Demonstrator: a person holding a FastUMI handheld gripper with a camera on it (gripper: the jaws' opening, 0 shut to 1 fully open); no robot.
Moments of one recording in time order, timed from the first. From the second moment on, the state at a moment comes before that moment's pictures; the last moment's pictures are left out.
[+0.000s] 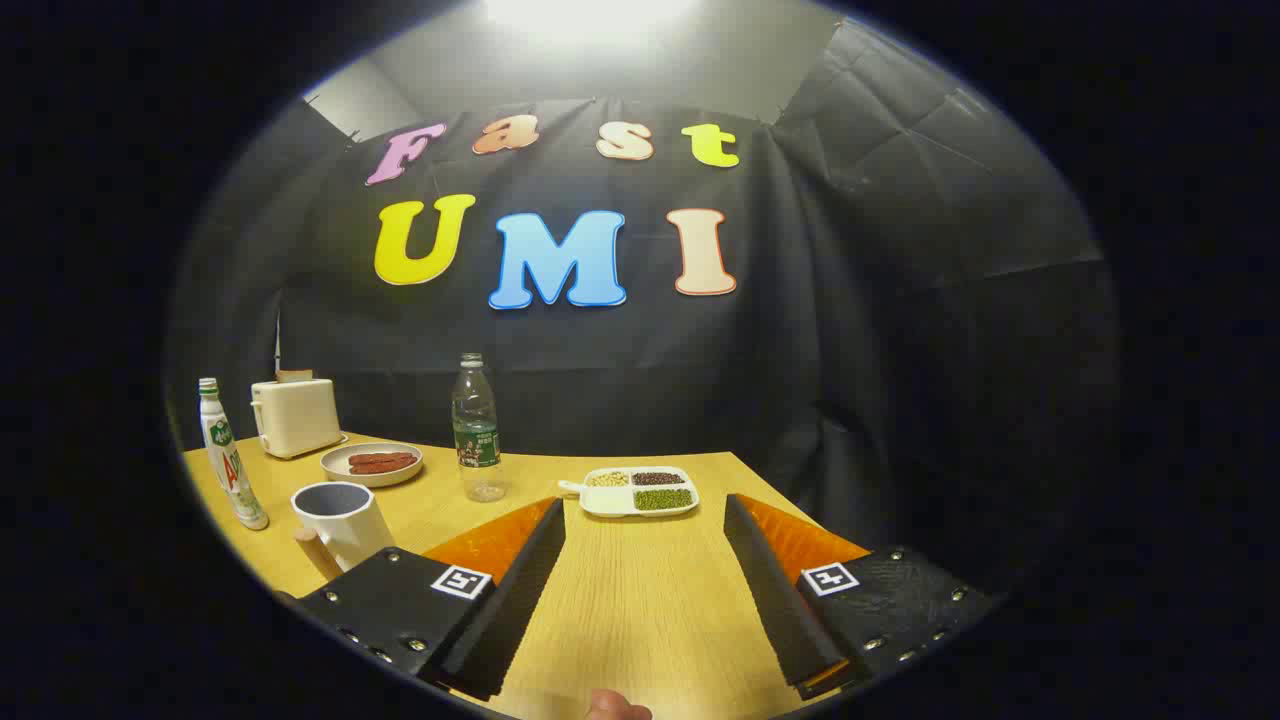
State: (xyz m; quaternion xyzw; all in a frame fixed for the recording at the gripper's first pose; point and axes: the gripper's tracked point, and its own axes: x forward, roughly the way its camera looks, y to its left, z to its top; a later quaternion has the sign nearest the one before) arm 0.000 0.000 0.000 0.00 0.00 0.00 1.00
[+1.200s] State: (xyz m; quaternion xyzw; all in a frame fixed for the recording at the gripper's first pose) arm -0.115 0.167 0.064 -0.01 -0.04 -0.05 1.00
